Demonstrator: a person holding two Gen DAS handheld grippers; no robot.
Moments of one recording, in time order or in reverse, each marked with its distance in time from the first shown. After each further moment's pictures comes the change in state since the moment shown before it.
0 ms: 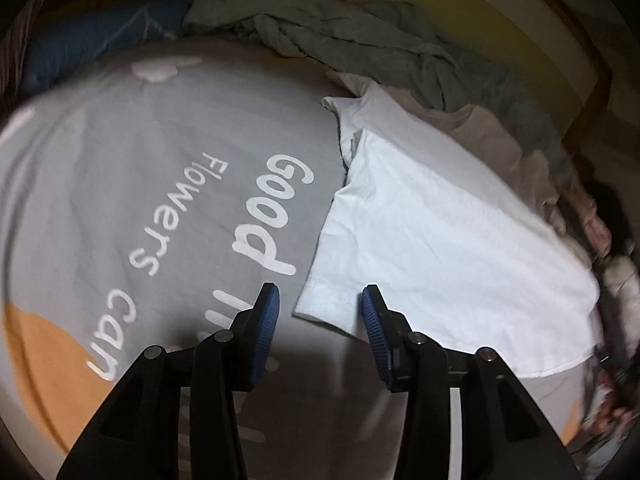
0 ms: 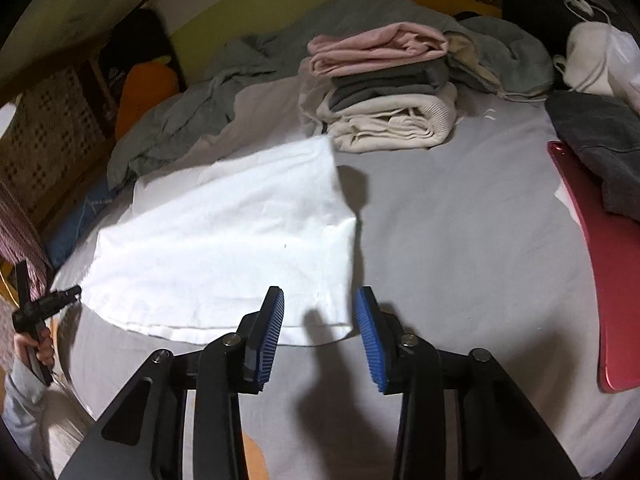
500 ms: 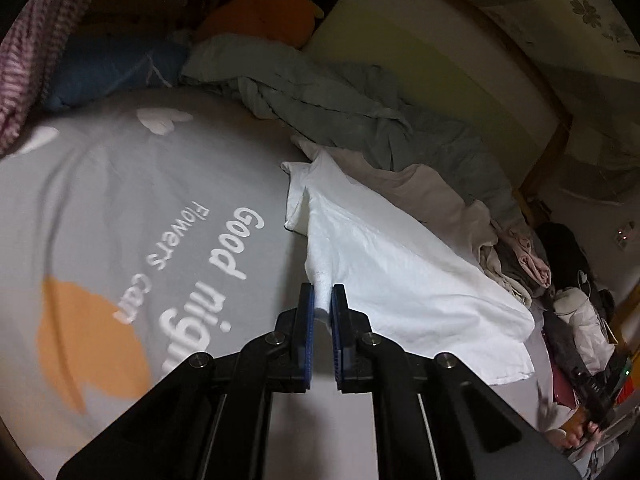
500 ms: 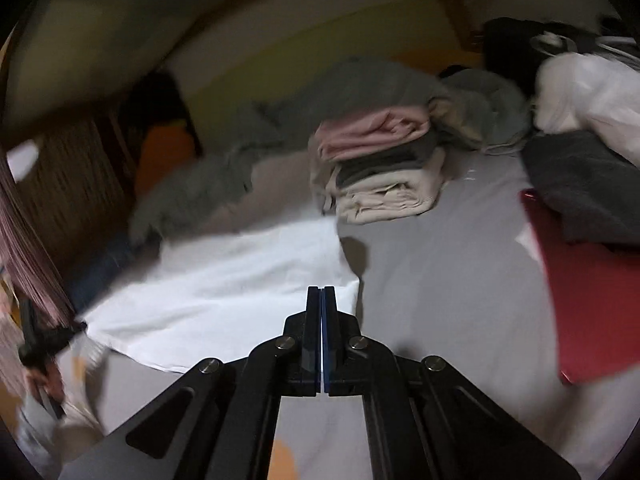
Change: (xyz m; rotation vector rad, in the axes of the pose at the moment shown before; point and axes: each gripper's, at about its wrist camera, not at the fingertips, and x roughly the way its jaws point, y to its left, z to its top) left arm -0.101 -0.031 -0.023 -0.021 -0.201 -0.103; right arm -0.088 -0.009 -0.014 0.078 -0.274 0.038
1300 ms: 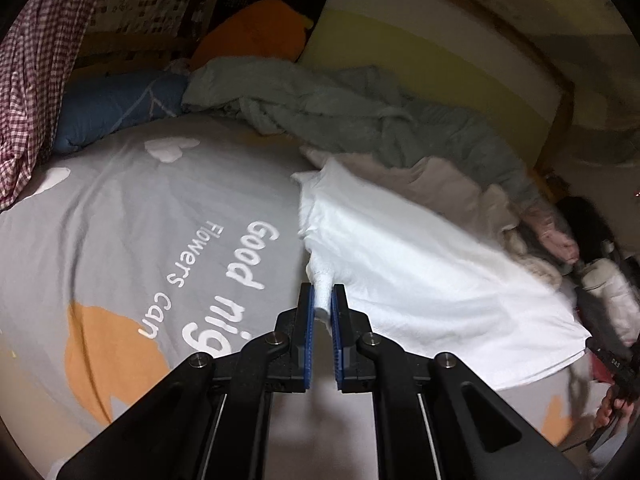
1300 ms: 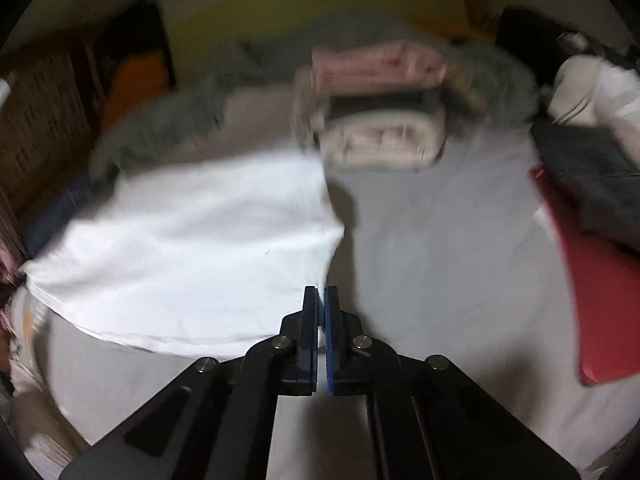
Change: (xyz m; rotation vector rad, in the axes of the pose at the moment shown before) left arm -0.004 -0.012 -0.009 0.116 -0.049 0.073; right arm 0.033 0.021 -0.007 -0.106 0.089 -0.088
